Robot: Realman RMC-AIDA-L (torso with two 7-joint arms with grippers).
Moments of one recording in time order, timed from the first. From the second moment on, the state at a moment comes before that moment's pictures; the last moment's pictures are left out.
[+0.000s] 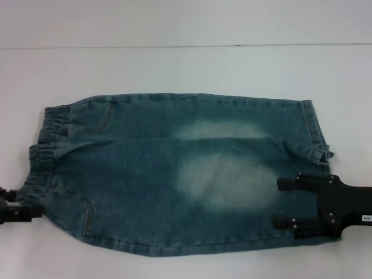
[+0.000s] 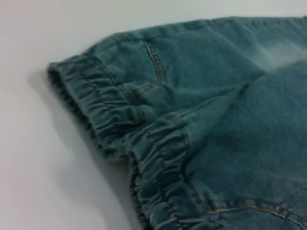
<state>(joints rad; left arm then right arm) -0.43 -2.06 0.43 0.98 2.59 1.63 -1.75 0.44 2.07 -0.50 -0.60 -2.23 -1.77 1.25</state>
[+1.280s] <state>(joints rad) -0.52 -2.08 0.46 1.07 2.49 1.81 -1.93 0.45 2.03 -0.47 -0.61 -2.22 -1.82 1.33</state>
